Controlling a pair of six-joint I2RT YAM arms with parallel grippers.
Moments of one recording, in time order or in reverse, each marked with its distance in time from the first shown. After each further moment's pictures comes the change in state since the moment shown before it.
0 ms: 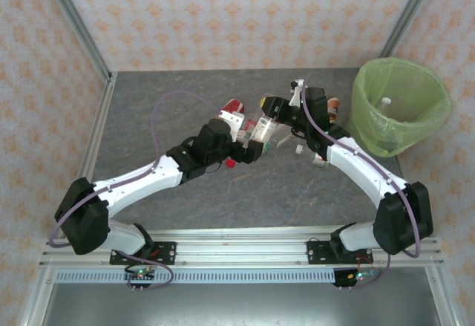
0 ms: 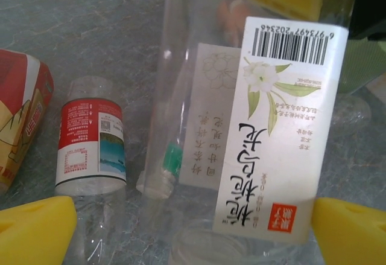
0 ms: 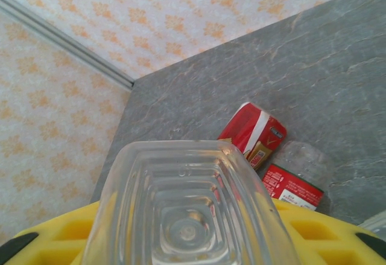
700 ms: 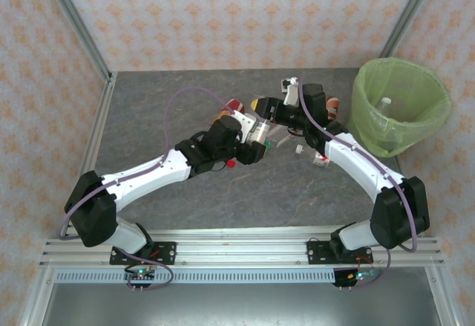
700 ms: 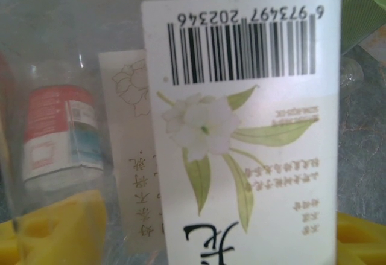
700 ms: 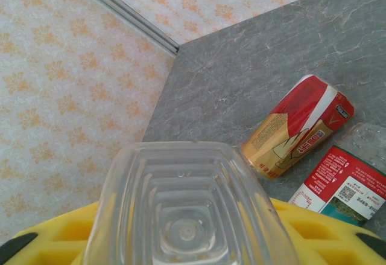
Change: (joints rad) left arm -0.036 0.091 0.129 -0.151 0.047 0.059; right arm -0.003 0.043 0.041 0.004 -0.229 0.000
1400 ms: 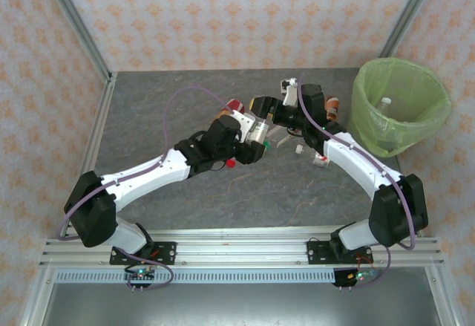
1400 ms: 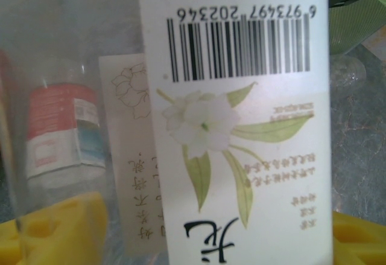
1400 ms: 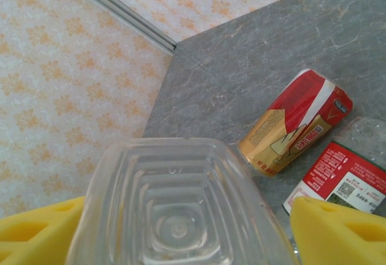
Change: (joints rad) left arm 0.007 -0.003 0.000 -0.008 0.004 0.002; right arm -0.002 0.024 0.006 0.003 -0.009 0.013
